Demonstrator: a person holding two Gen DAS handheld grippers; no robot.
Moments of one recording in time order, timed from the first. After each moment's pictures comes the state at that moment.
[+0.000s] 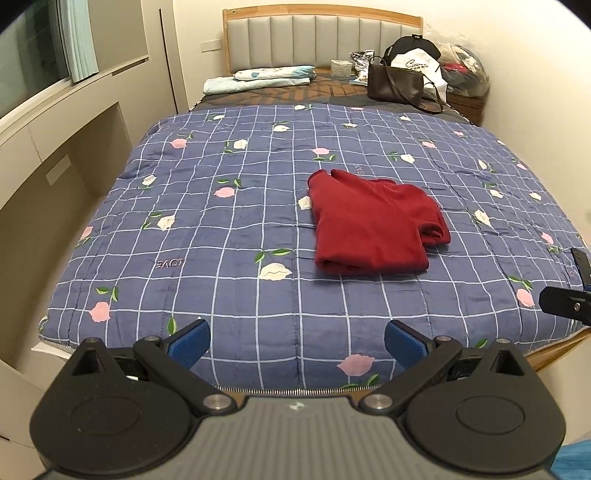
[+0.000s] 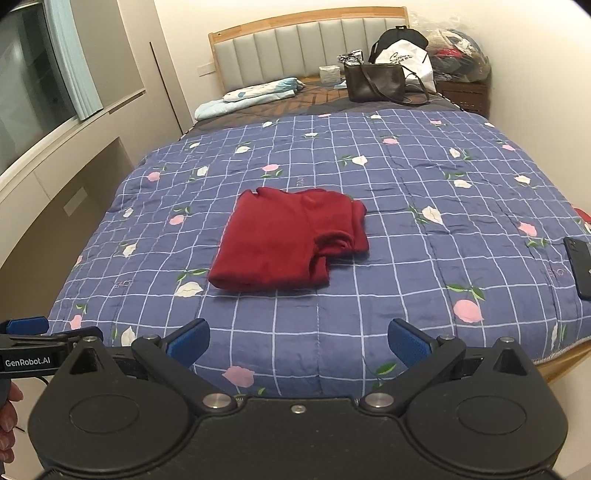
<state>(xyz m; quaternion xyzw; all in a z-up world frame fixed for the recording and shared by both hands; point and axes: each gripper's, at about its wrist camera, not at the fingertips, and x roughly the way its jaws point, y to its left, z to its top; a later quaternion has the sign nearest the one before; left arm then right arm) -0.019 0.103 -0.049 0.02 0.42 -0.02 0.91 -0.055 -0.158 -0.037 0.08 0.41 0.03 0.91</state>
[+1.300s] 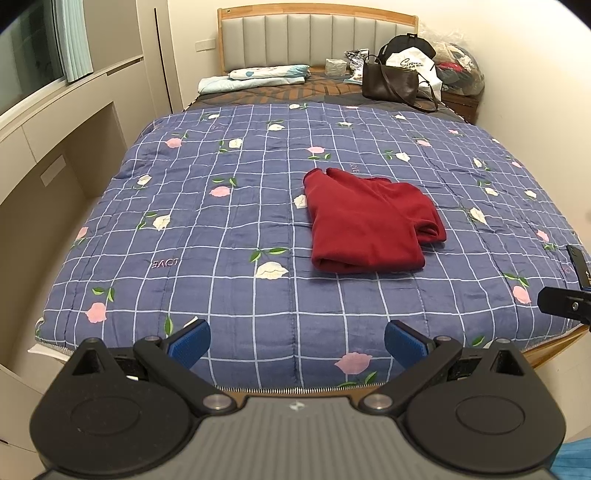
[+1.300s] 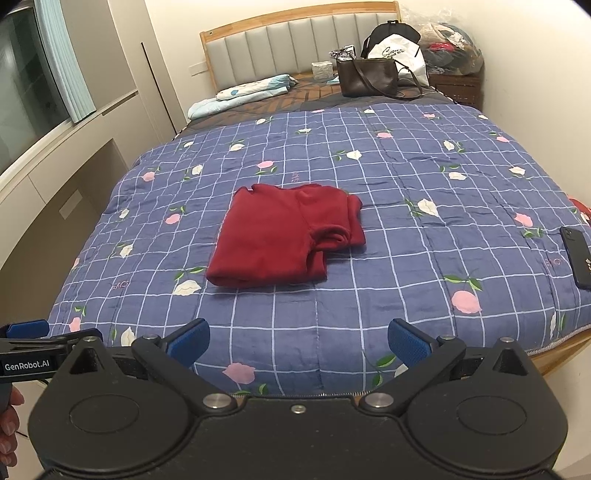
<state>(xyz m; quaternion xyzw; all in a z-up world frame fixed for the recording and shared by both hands) -0.020 0.103 -0.050 0.02 0.42 -0.03 0.90 -0.058 -0.161 -0.040 0.09 0.41 0.02 0.91</state>
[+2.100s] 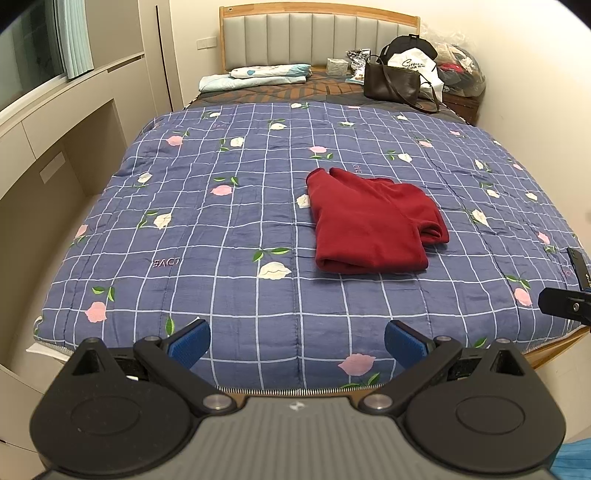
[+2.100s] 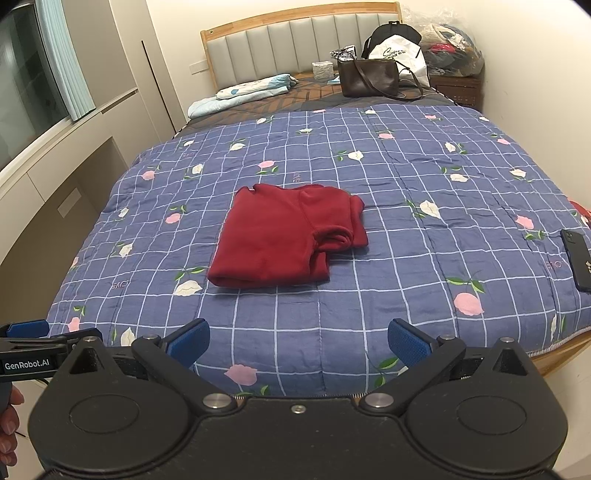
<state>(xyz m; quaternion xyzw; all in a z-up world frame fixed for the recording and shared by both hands) -0.018 0.107 -0.052 0.01 0.43 -0.03 0.90 -0.057 -0.158 -0.039 0.09 0.41 0.02 0.91</state>
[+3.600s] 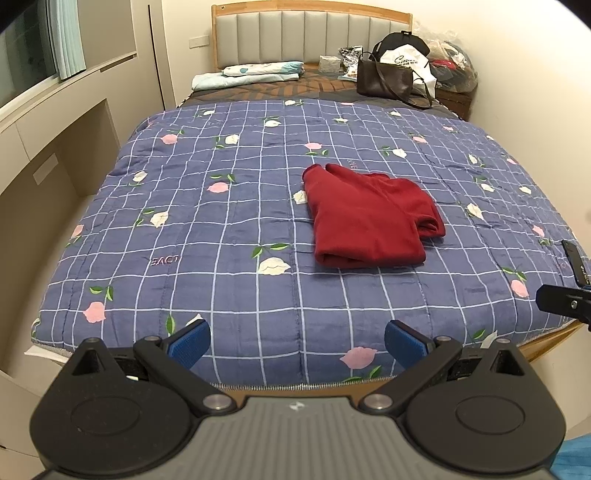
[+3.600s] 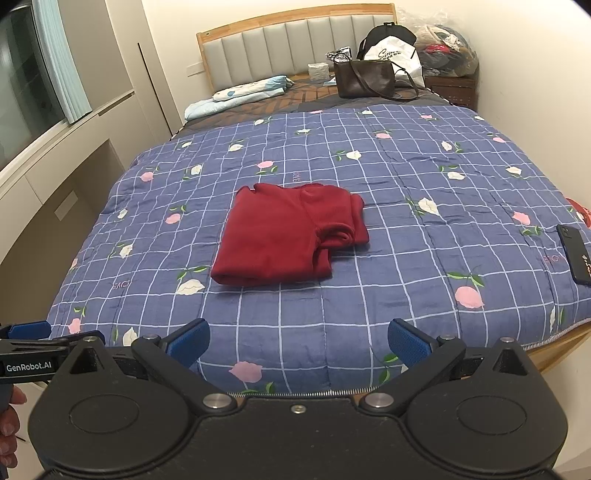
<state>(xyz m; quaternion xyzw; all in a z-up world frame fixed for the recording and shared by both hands) -0.022 0.110 -0.053 0.02 0.43 -0.03 0.90 -0.059 -0.159 -0.038 0.08 0.41 0.02 0.91</state>
